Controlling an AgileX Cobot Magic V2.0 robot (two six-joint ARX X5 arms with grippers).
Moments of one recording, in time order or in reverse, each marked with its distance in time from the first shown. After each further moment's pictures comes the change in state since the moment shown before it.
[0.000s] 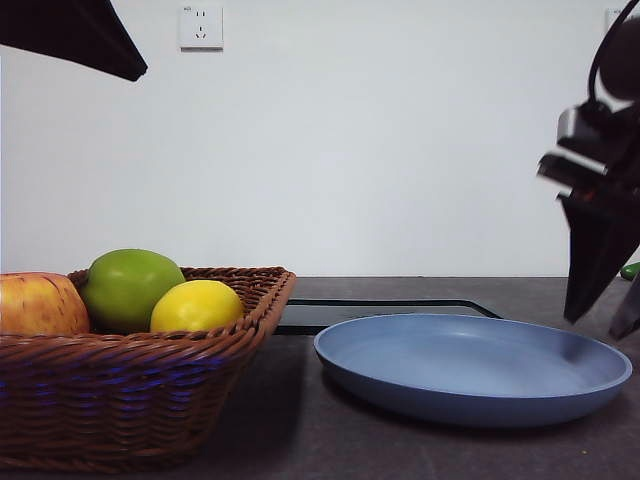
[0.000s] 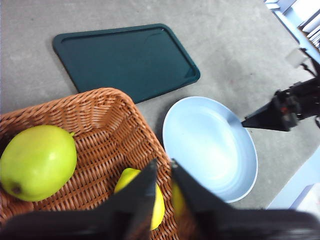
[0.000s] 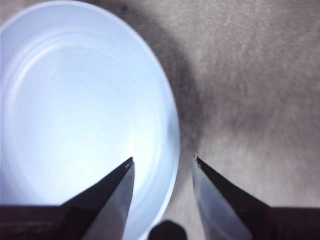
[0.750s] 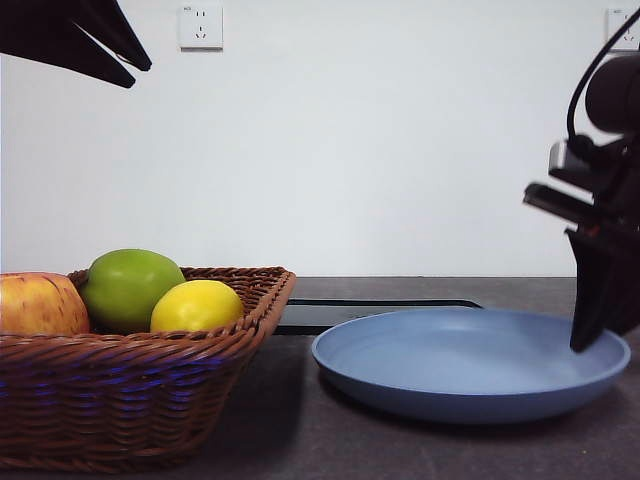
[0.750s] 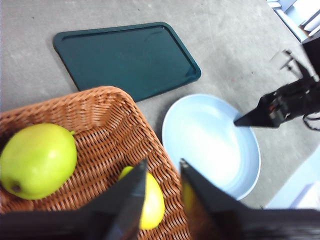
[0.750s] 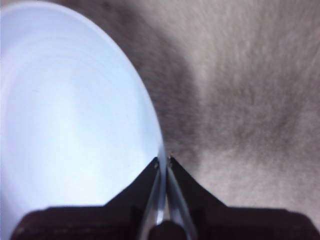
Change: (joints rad) left arm -0.009 0.000 0.000 -0.008 -0.003 0.000; right arm -0.001 0.046 0.003 0.033 -0.008 0.043
